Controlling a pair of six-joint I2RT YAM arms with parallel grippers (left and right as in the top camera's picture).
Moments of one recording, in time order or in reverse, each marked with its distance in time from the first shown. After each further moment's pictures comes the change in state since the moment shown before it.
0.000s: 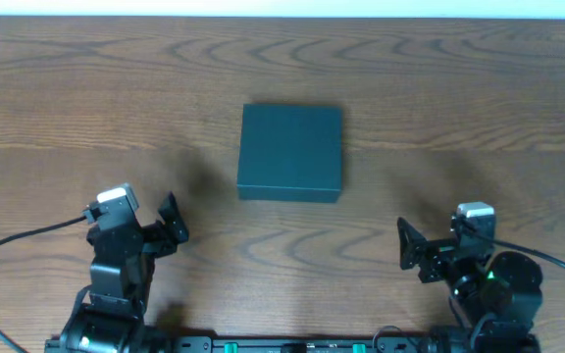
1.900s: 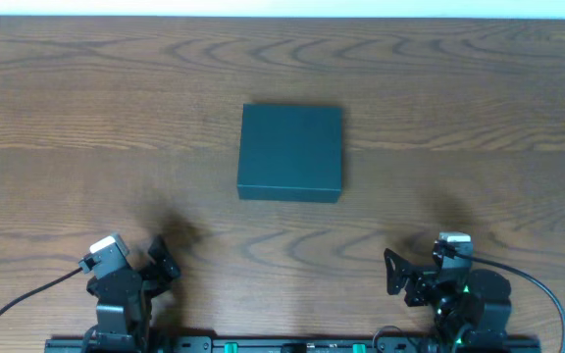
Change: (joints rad) left arm 0.094 -0.443 -0.239 -0.276 -0.006 -0.092; right arm 0.000 -0.254 -0.222 -0.198 -0.001 0.074
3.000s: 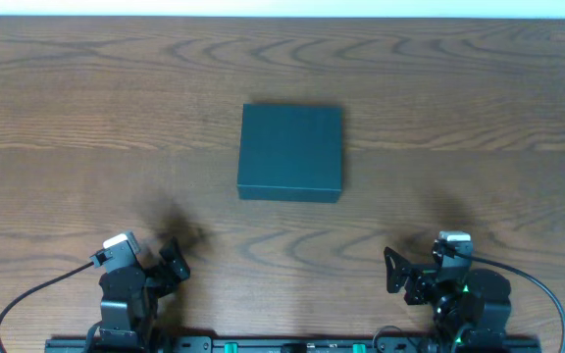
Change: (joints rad) left arm 0.000 0.000 -0.036 0.033 0.126 0.000; right arm 0.000 -0.001 -0.004 0.020 0.000 0.002
